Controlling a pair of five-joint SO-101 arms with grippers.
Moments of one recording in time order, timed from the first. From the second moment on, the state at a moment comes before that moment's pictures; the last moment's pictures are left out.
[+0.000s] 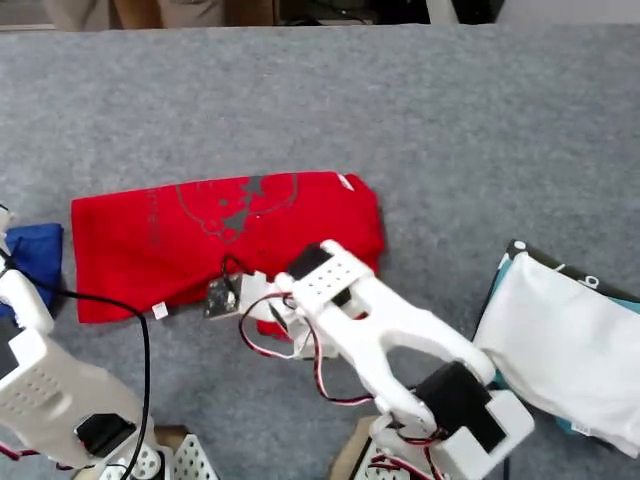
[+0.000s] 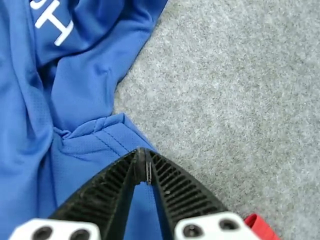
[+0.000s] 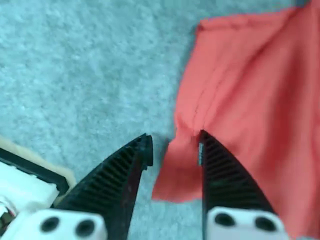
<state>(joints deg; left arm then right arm) -45.9 13.4 14.9 28.9 7.5 -41.6 -7.4 44.4 68.5 44.2</state>
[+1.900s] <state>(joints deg) -45.9 16.7 13.1 28.9 7.5 -33.5 36.6 -33.6 98.0 59.1</state>
